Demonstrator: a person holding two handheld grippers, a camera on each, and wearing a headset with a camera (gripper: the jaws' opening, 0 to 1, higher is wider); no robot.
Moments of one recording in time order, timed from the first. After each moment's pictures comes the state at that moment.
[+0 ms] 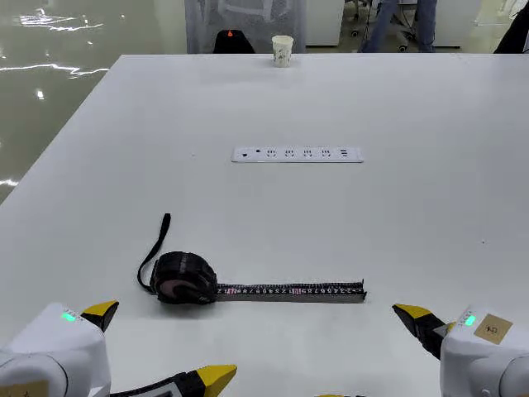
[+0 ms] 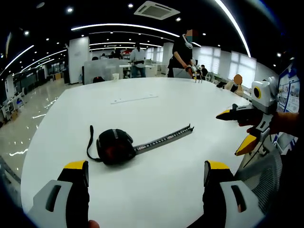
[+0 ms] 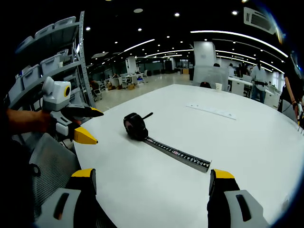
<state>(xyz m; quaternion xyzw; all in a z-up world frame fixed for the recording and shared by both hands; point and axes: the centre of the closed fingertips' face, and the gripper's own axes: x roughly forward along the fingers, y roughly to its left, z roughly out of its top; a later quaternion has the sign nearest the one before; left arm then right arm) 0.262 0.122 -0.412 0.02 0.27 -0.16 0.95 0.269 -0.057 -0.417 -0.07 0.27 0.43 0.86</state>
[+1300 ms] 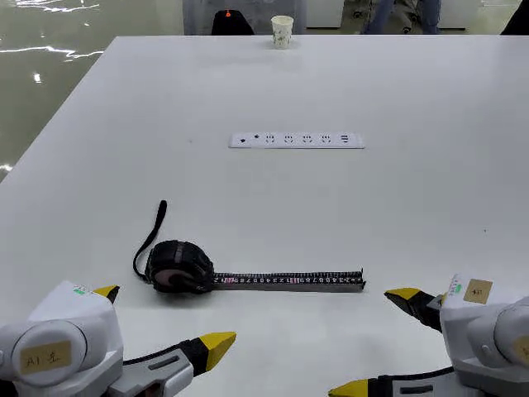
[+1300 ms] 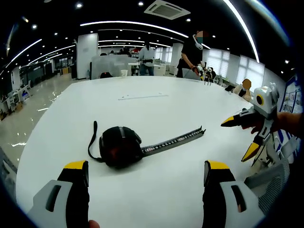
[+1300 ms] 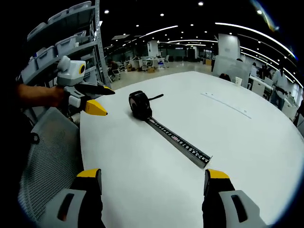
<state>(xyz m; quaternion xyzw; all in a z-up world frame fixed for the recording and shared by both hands) 0.288 0.131 -0.432 0.00 0.28 -0.13 0.95 0.287 -0.079 -0.455 -0.14 0.31 0.51 0.79</state>
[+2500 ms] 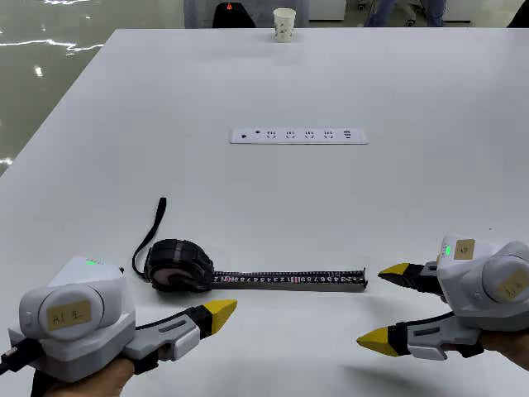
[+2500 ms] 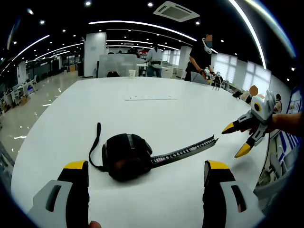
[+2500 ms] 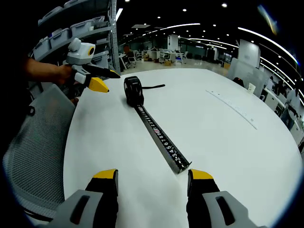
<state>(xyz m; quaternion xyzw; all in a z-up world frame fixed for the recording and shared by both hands) 0.325 0.140 -0.444 -0.03 0.27 -0.10 0.96 0.344 -0.098 -0.485 -0.22 0.30 0.56 0.74</state>
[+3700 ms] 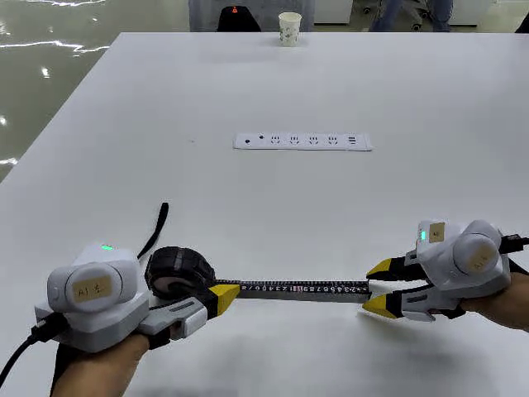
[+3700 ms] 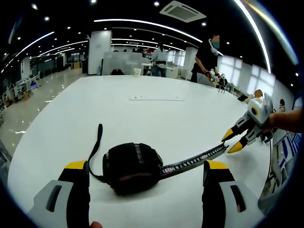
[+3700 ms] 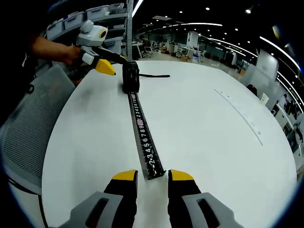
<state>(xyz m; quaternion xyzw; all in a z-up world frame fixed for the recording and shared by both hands) 0.359 0.149 -0.457 -0.04 0.28 -0.08 0.96 0.391 -0.096 -0.509 -0.29 0.29 0.60 0.68</state>
